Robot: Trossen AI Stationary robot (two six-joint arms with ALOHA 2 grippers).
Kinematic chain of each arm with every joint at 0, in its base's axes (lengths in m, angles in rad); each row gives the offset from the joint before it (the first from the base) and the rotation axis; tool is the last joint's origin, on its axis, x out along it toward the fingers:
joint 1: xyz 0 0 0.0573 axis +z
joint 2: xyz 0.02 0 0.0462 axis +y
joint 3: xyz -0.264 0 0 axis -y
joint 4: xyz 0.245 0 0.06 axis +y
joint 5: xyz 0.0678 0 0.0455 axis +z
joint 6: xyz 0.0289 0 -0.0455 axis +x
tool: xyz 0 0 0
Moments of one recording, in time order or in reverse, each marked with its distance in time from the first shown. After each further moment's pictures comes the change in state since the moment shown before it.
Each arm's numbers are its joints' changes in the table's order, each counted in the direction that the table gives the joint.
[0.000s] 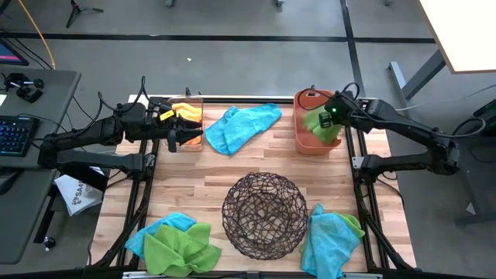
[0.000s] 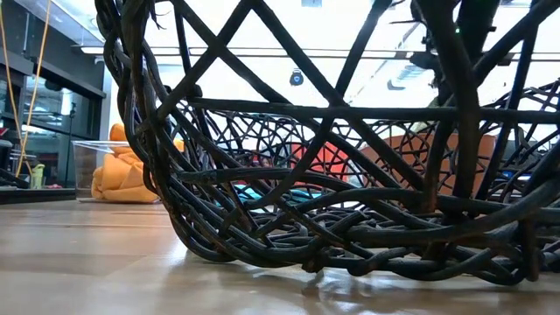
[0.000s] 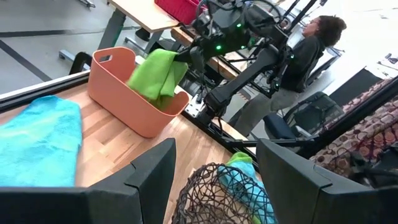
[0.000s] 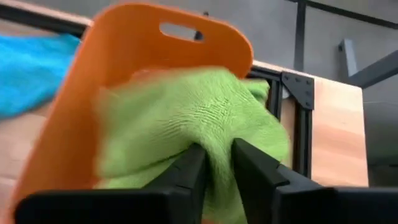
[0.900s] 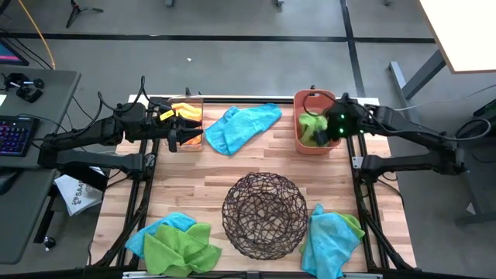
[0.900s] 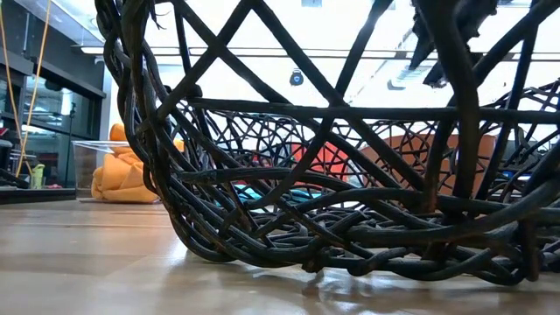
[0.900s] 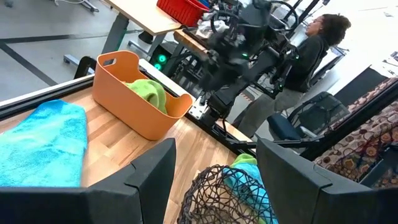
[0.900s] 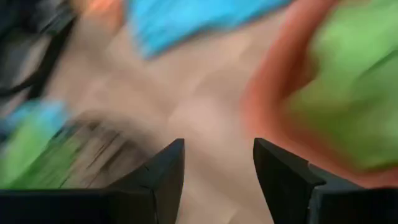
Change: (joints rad) left arm 0.000 0.000 0.000 0.000 0.012 0.019; right arm 0.145 -0.104 -0.039 -0.202 0.665 0.040
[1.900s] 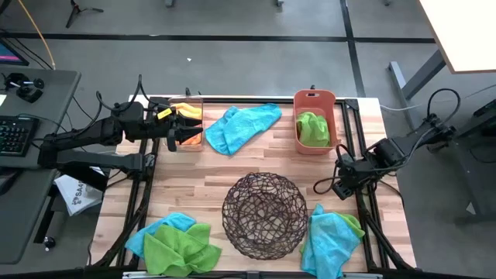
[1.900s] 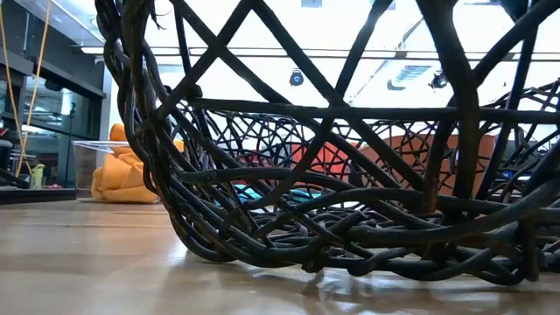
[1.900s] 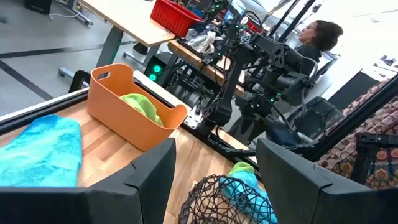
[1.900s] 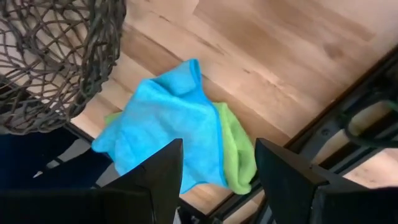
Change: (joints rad) left arm 0.000 0.000 0.000 -0.048 -0.001 0.026; right arm 0.845 0.022 -0.005 0.385 0.017 0.748
